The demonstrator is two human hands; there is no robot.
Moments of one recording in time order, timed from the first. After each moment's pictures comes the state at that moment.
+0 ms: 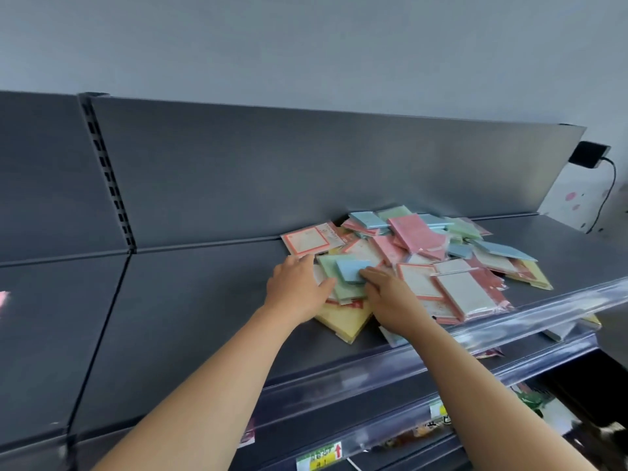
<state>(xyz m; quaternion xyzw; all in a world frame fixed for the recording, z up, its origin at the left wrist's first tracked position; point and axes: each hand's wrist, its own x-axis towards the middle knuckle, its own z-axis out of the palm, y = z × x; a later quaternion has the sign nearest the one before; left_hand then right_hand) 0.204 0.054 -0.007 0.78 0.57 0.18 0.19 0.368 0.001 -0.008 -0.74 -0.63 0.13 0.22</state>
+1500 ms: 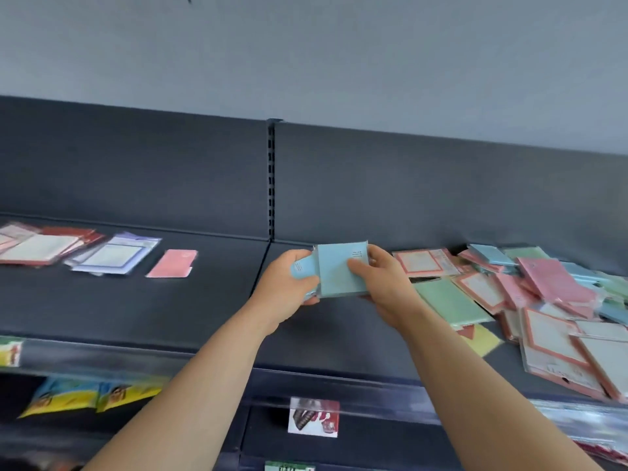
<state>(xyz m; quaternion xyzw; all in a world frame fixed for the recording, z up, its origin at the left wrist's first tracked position) 0.039 0.000 0.019 0.52 0.55 0.49 0.44 0.202 0.047 0.015 -0.49 -0.56 0.48 0.47</state>
